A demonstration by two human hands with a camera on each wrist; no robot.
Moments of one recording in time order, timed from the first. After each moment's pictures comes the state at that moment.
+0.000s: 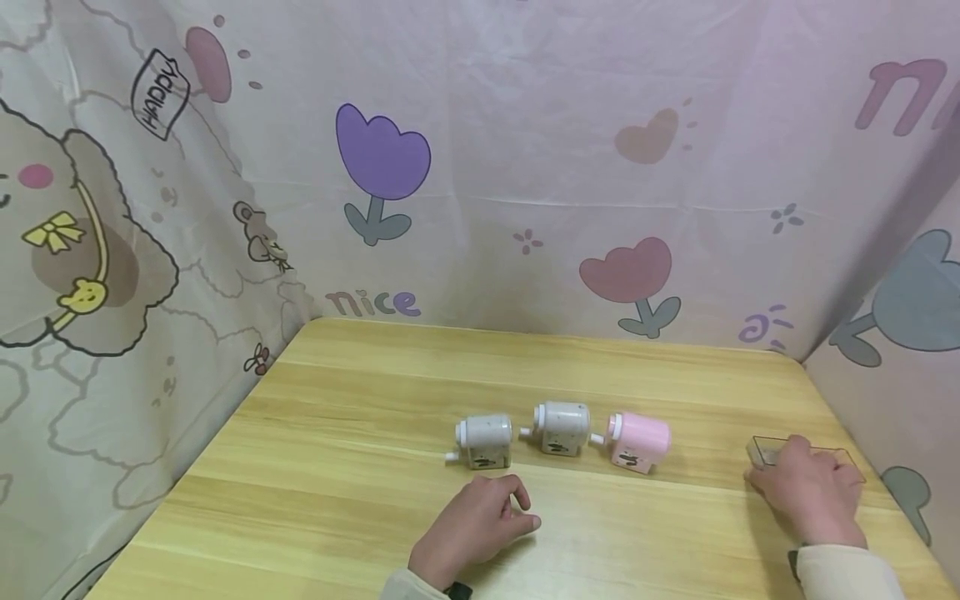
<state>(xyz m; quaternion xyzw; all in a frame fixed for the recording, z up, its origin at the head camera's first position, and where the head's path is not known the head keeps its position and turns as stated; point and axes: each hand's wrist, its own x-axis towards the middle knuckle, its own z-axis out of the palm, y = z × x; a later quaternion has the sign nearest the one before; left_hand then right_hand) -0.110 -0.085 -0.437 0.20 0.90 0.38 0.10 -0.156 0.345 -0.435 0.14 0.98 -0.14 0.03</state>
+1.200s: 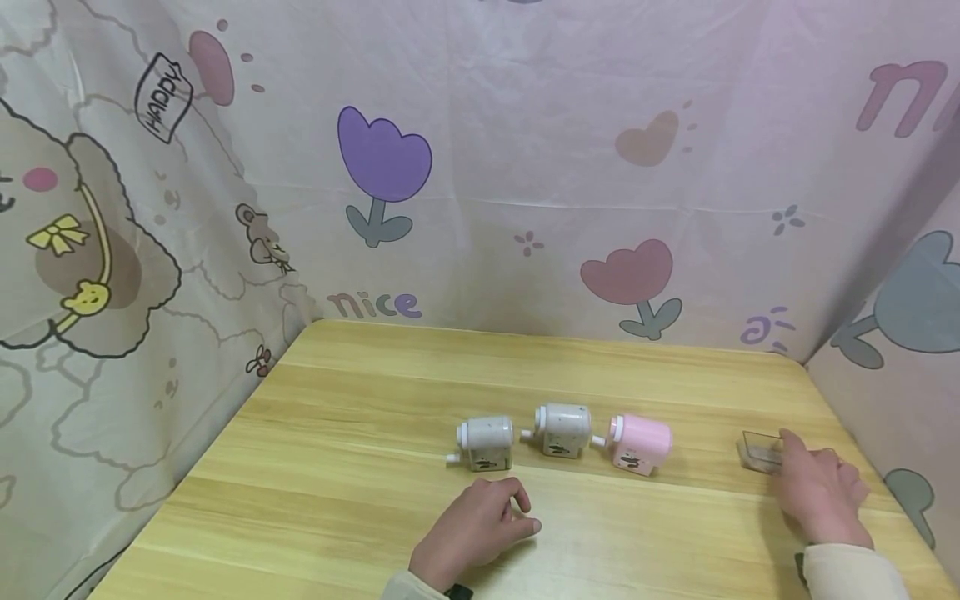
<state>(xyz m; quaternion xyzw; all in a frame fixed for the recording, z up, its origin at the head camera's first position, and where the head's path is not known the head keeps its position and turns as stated) -0.110 -0.086 -0.439 0.20 0.90 0.38 0.10 -0.156 0.357 -0.445 0.10 0.98 -0.17 0.02</state>
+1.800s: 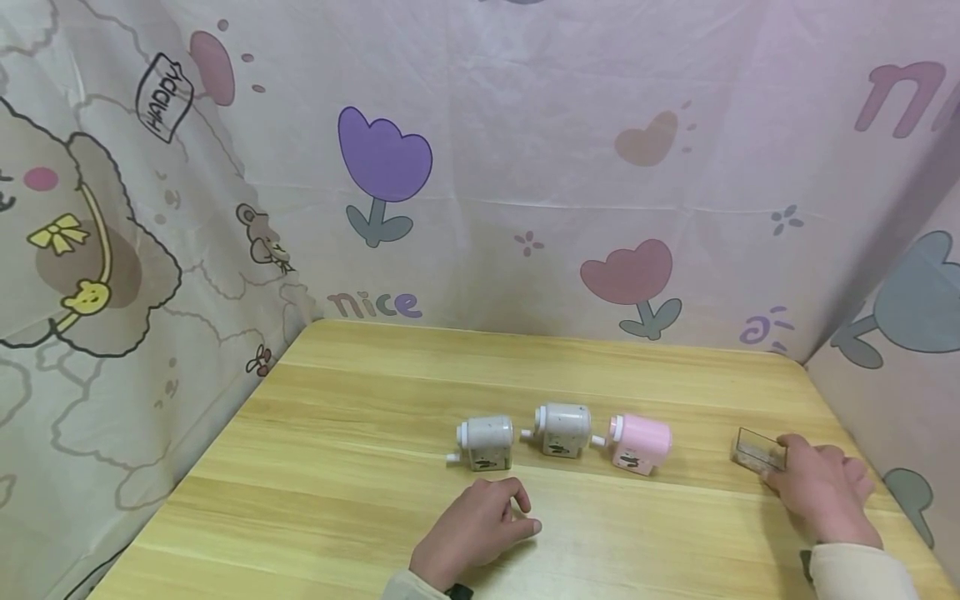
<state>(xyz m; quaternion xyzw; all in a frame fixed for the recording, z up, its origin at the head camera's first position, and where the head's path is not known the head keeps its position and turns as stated) -0.109 -0.086 -0.439 0.20 0.90 0.38 0.11 -0.150 0.358 -0.440 0.07 0.98 -0.18 -0.02</state>
